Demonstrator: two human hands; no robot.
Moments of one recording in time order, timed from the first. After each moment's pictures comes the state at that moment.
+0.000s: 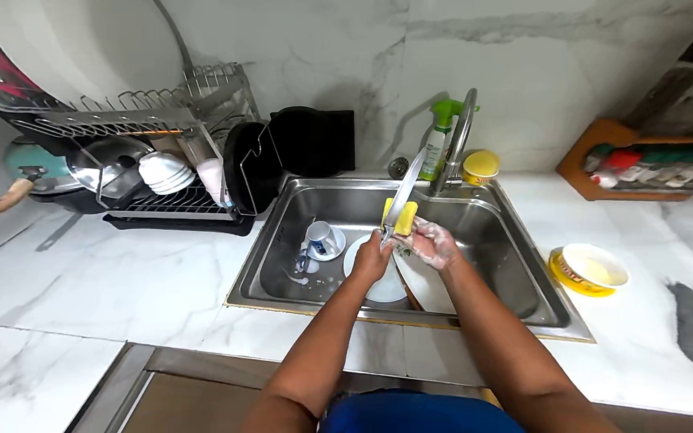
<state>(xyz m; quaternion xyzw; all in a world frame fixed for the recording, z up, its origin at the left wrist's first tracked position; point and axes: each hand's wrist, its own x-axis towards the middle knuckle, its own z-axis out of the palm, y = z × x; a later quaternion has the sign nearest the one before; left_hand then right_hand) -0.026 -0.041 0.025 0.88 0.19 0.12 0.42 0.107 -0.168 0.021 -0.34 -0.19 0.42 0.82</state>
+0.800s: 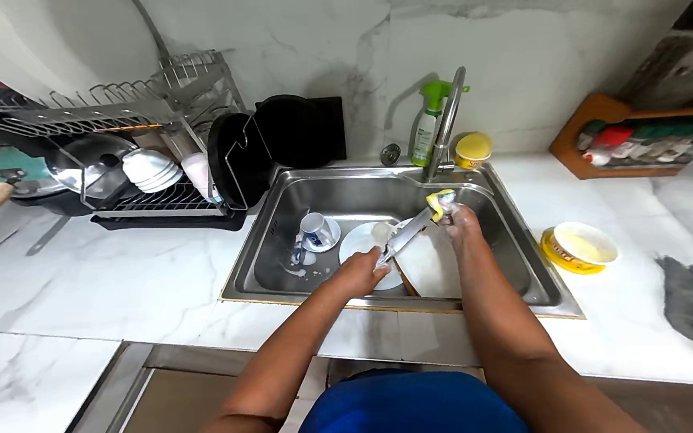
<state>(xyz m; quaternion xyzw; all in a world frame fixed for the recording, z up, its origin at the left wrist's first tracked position) -0.084 -0.057 0.072 0.95 0.11 -0.13 0.27 0.172 -0.194 0.012 -0.51 0.09 0.20 0.83</state>
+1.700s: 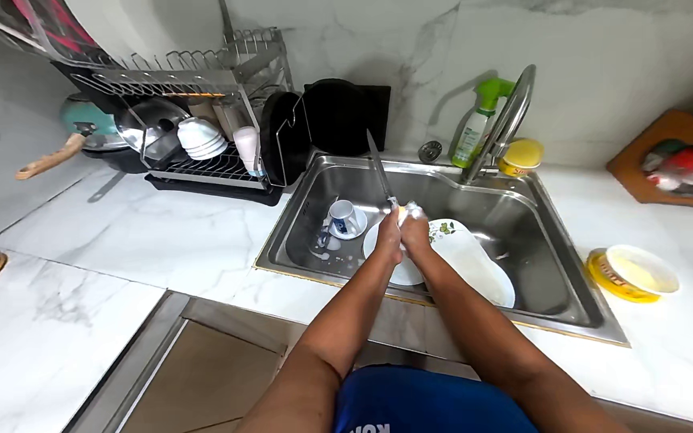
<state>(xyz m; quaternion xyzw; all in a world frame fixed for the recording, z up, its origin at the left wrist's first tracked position) -0.020 -0.054 0.020 0.47 0.29 0.25 0.79 0.029 -0.092 0.023 -0.80 -0.23 0.13 0.54</state>
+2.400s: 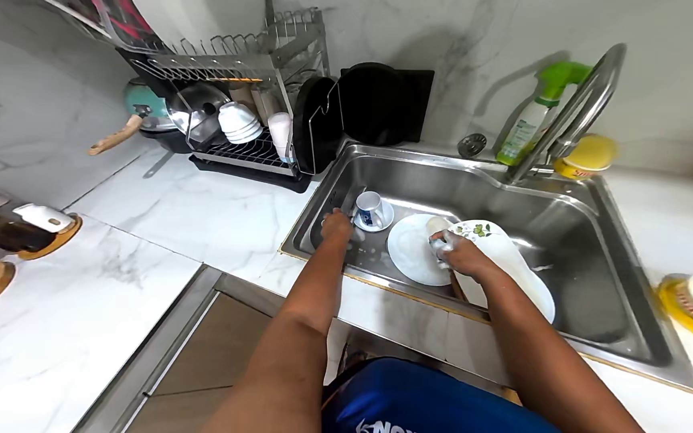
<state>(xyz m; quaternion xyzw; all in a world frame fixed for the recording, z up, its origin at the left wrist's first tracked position) -0.109 0.085 0.015 0.78 0.58 -0.03 0.23 0.067 -0.148 0.002 -0.78 -0.38 0.36 0.34</state>
